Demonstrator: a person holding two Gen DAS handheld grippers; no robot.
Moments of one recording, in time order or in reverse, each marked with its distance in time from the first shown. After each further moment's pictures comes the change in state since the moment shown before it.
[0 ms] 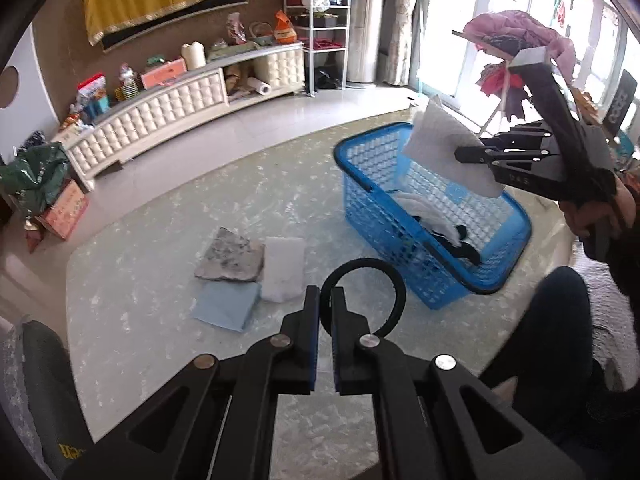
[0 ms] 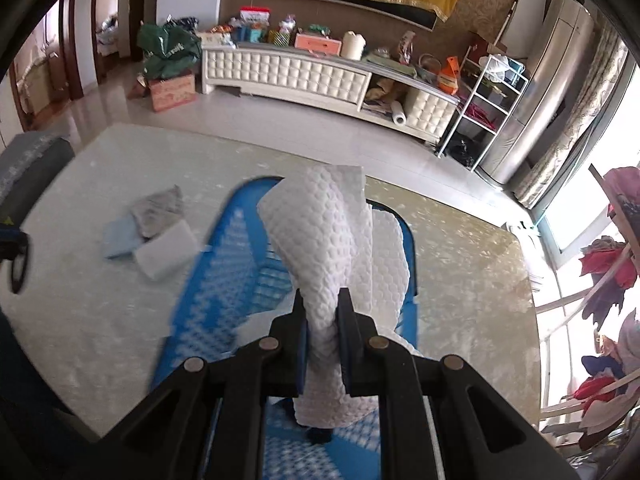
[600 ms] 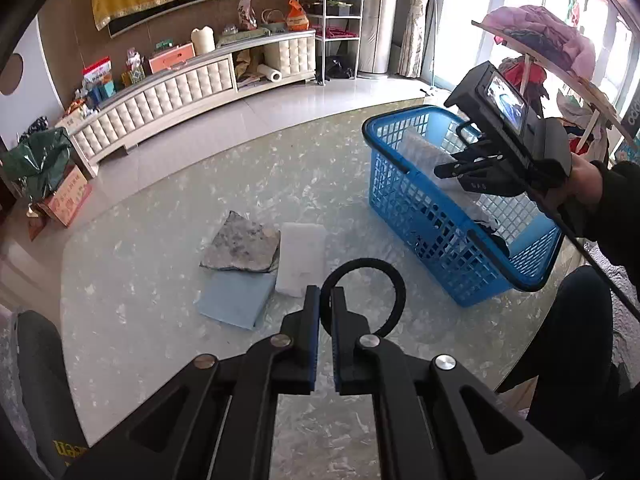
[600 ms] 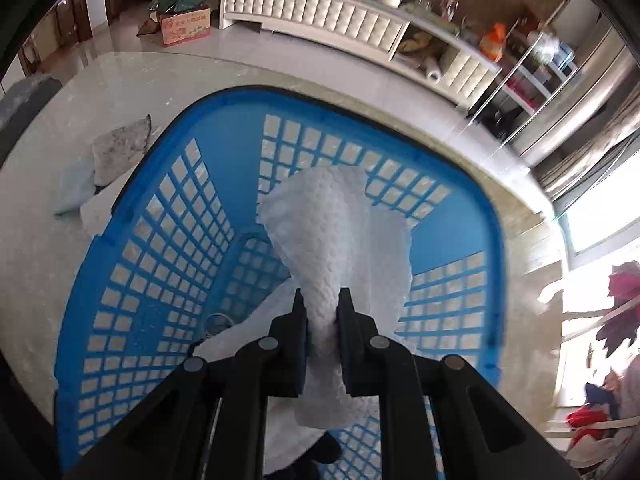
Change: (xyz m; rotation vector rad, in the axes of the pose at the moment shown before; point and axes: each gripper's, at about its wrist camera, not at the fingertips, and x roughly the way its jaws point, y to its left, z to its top) left arm 0.035 0.021 -0.009 -0.026 0.027 0.035; right arm 0.093 0.009 0.009 -0.100 0.222 0.075
